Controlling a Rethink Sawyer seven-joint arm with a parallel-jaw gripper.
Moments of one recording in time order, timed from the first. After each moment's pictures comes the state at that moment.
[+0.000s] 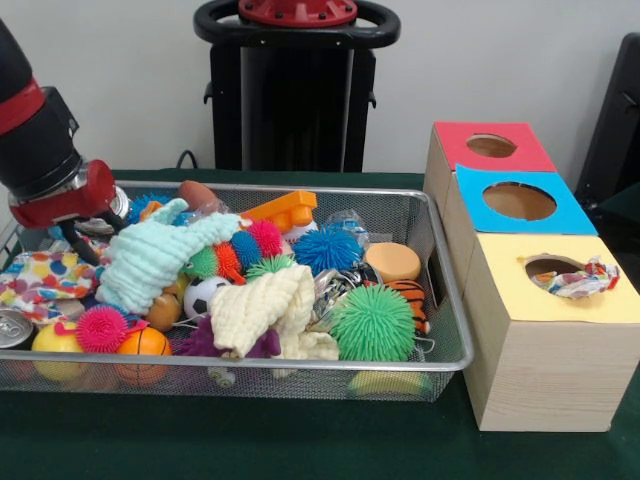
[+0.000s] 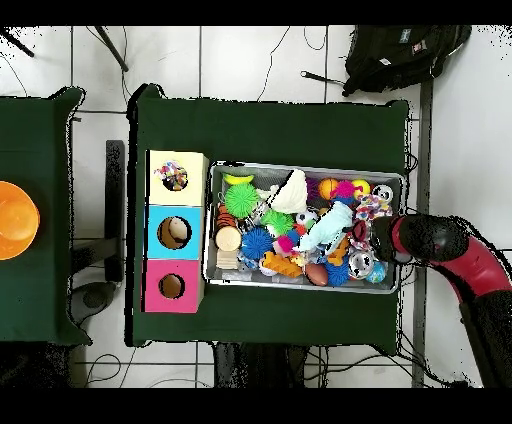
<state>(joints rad) -1.10 -0.38 0.56 1.49 -0.37 0.88 1.35</state>
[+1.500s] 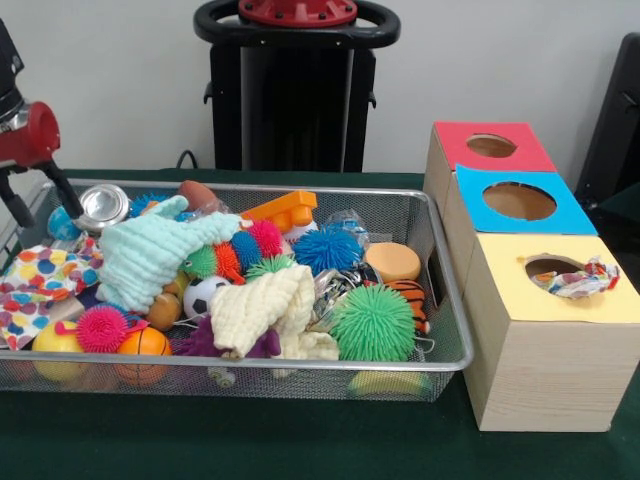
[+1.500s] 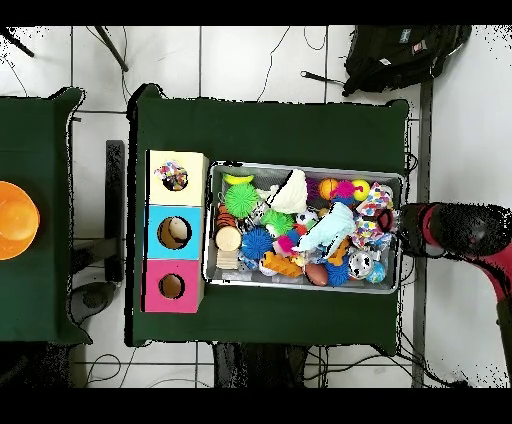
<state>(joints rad) -1.11 -0.52 0.60 1.46 -0.37 0.95 1.35</state>
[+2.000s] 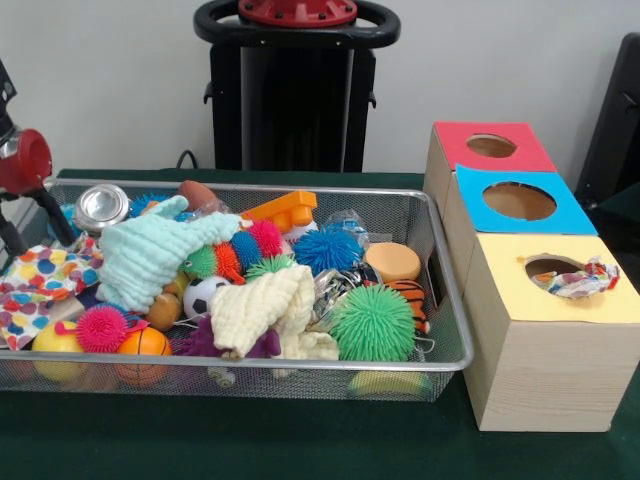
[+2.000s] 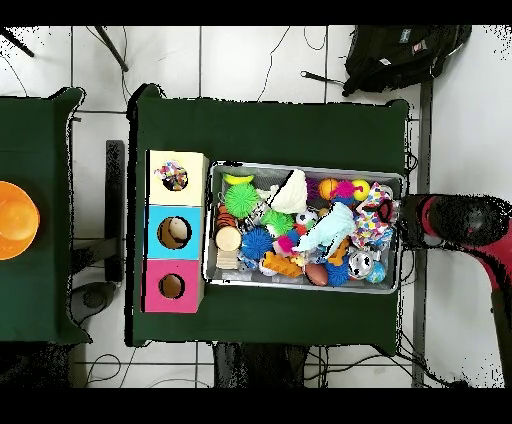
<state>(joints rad) -1.09 -0.45 0.60 1.39 -0.38 0.95 1.35</state>
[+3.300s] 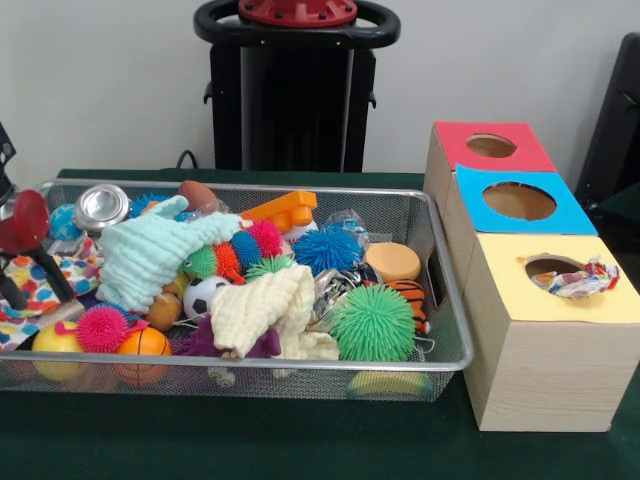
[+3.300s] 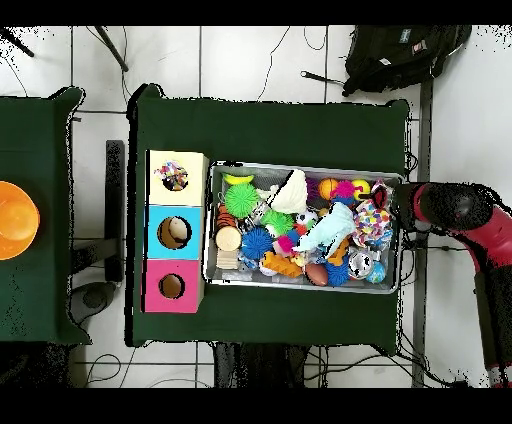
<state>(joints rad) -1.05 -0.32 0.60 1.23 -0.39 0.95 1.35</state>
